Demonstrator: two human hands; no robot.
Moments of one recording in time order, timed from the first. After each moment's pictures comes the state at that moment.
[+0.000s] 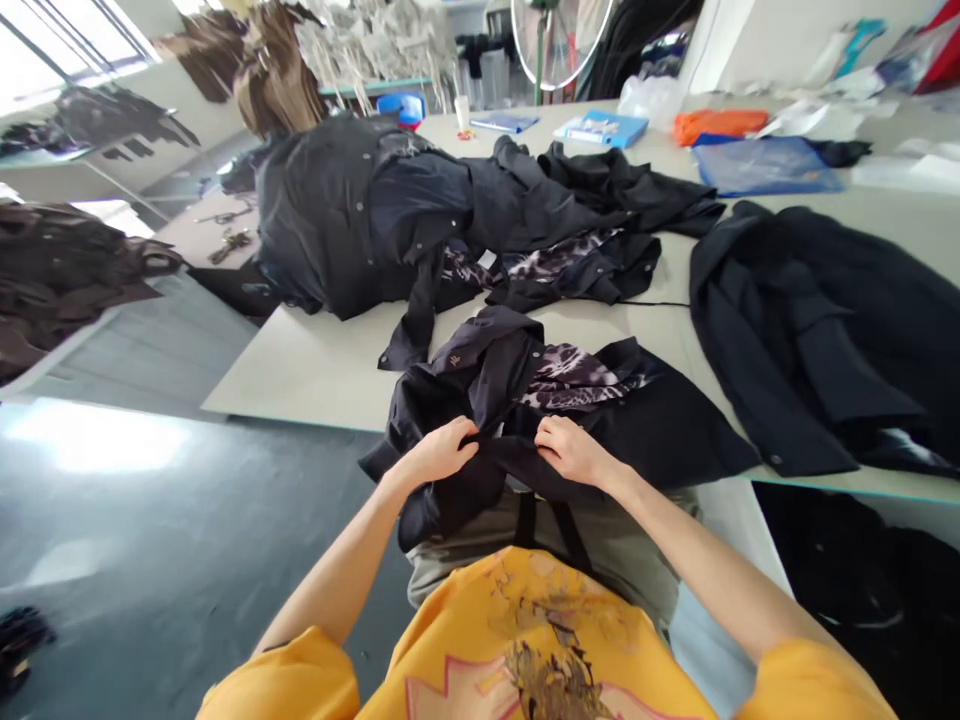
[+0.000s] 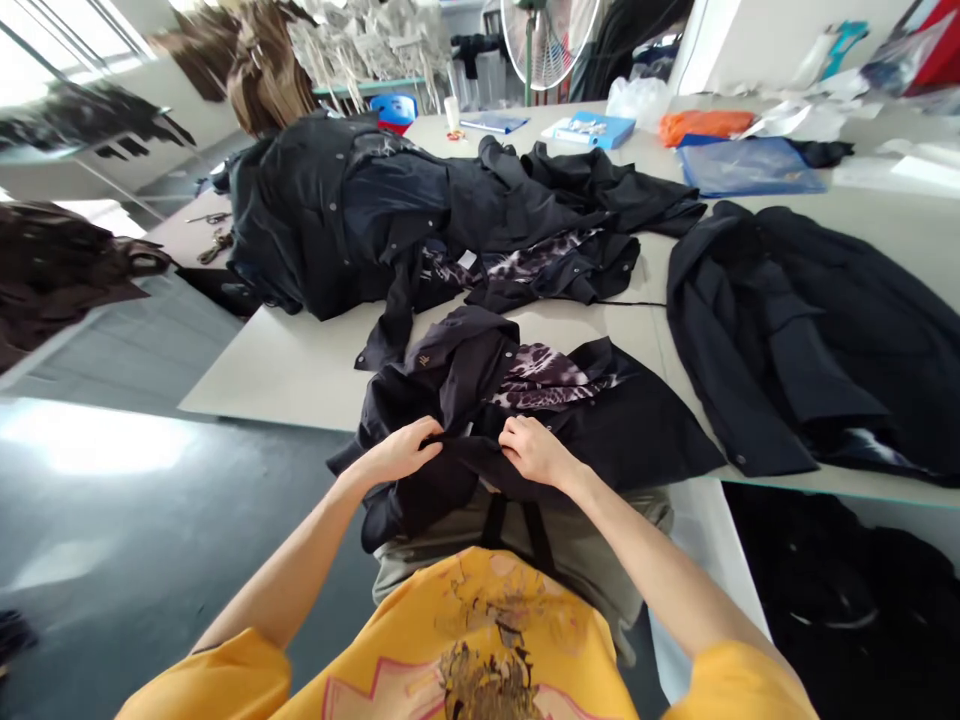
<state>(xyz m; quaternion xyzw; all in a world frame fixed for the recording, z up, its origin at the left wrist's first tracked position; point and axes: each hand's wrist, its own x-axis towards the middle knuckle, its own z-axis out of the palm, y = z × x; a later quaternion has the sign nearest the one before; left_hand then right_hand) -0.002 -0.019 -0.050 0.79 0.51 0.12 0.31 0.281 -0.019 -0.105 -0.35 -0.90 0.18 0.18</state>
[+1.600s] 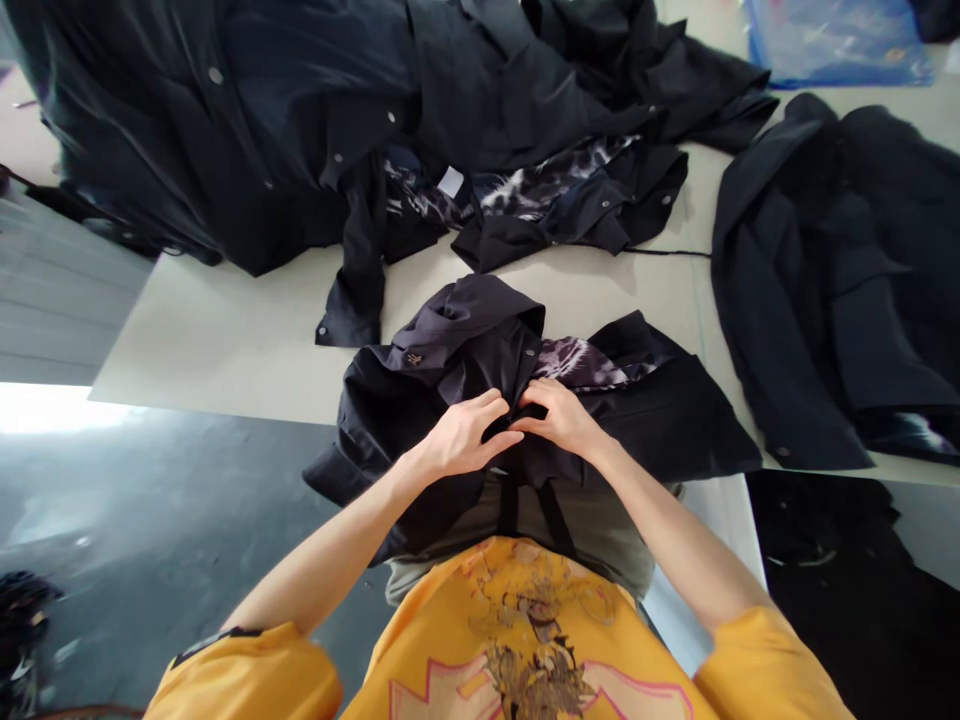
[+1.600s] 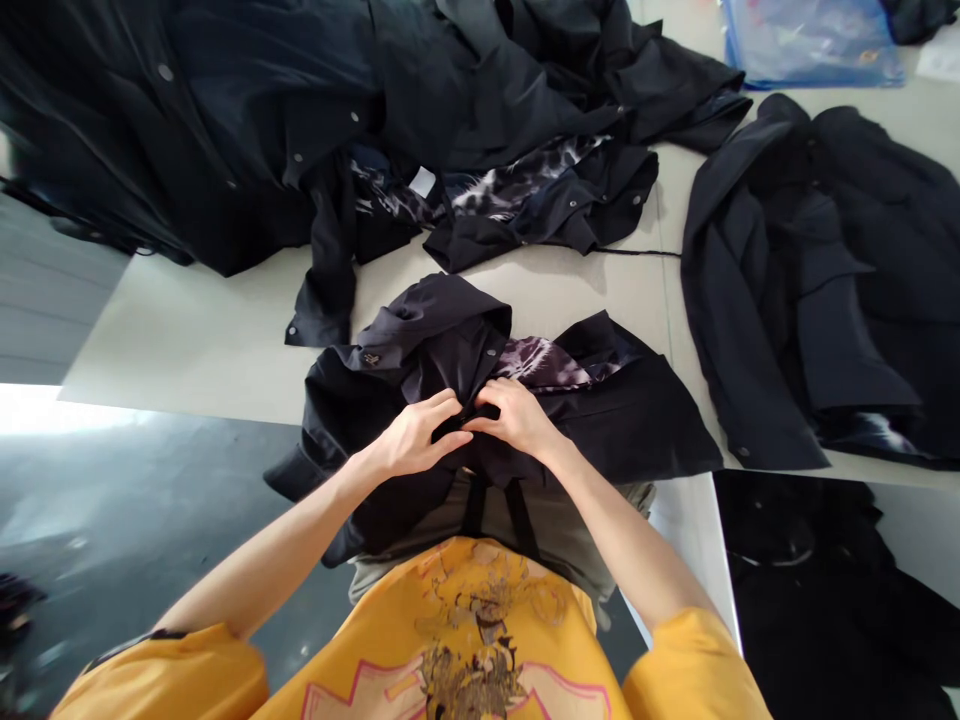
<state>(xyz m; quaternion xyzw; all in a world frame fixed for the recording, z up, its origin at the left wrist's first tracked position) 0.067 0.028 -0.071 0.85 0.37 0.17 0.34 0.281 0.037 -0.116 -0.41 -0.80 0.33 0.29</state>
